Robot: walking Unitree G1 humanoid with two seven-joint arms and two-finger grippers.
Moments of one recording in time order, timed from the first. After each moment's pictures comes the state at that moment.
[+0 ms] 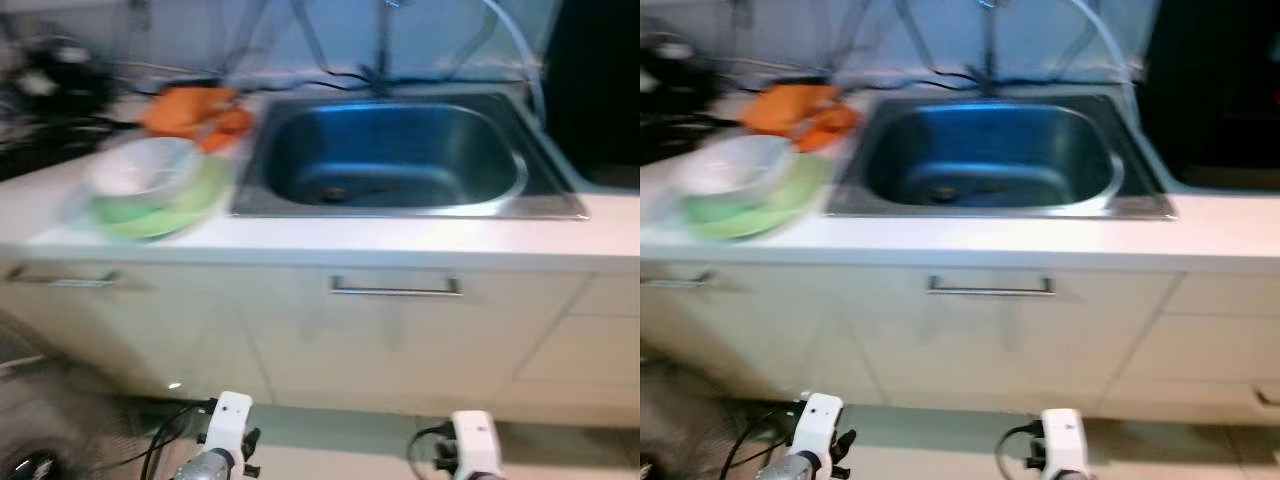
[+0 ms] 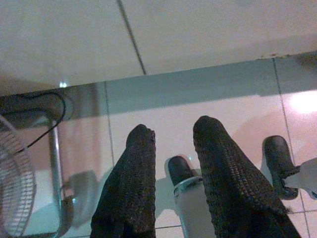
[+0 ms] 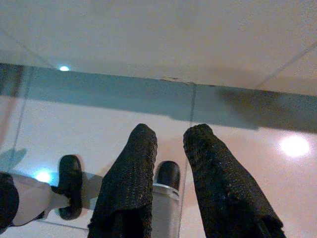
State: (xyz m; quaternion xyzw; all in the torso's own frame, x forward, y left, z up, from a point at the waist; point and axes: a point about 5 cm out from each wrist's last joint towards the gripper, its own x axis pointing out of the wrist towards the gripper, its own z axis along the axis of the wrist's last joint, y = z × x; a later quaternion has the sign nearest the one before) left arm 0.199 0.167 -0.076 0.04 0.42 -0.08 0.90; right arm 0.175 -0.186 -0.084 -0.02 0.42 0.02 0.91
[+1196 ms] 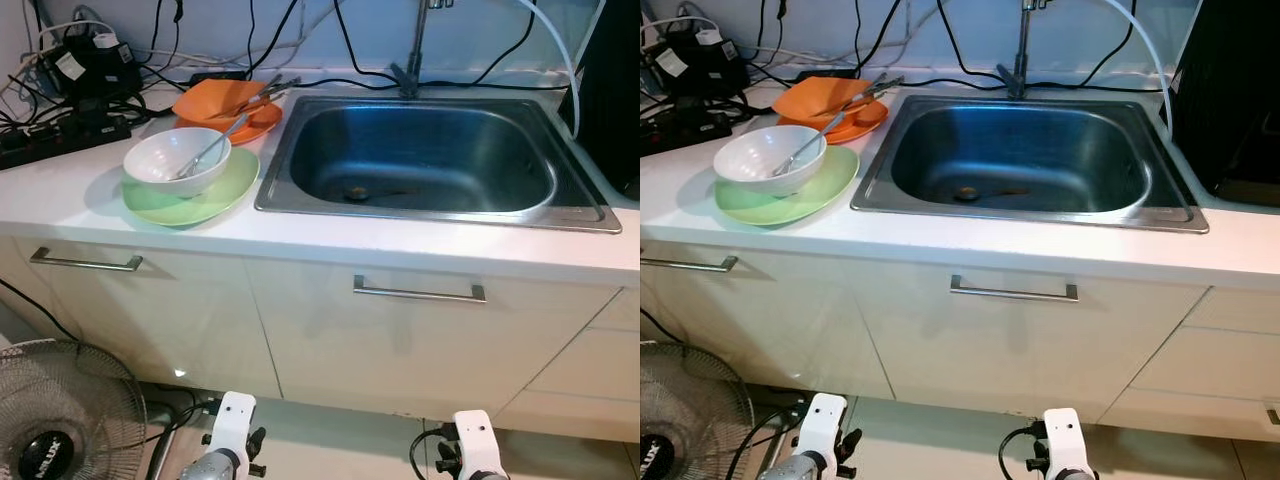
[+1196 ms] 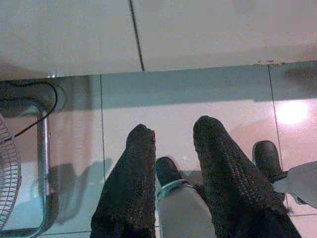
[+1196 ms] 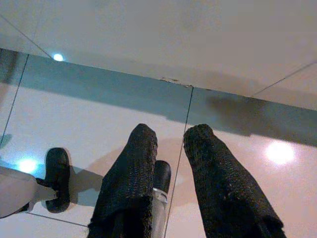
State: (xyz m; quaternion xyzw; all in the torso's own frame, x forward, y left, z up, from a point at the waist) left arm 0.201 0.159 -0.075 0.02 0.41 -0.09 0.91; right arm 0.176 -0.194 -0.082 -0.03 0.42 0.03 0.91
